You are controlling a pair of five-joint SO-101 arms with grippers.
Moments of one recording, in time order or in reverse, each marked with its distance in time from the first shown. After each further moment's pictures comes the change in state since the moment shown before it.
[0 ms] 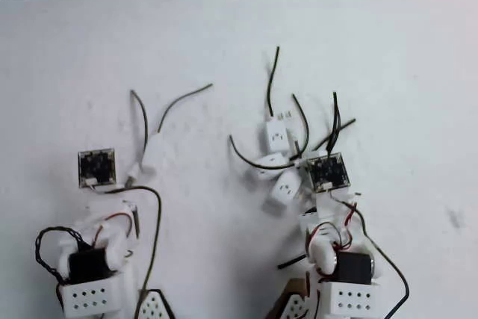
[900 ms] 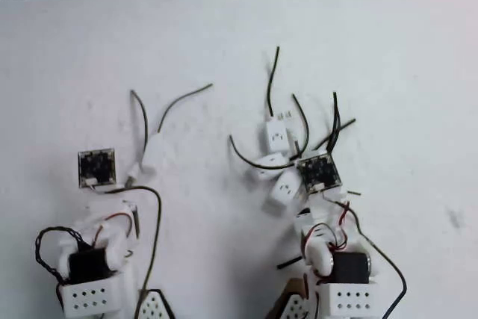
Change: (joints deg) left arm 0.0 0.0 0.0 0.0 0.0; right arm -3.9 0.0 0.0 0.0 -0.1
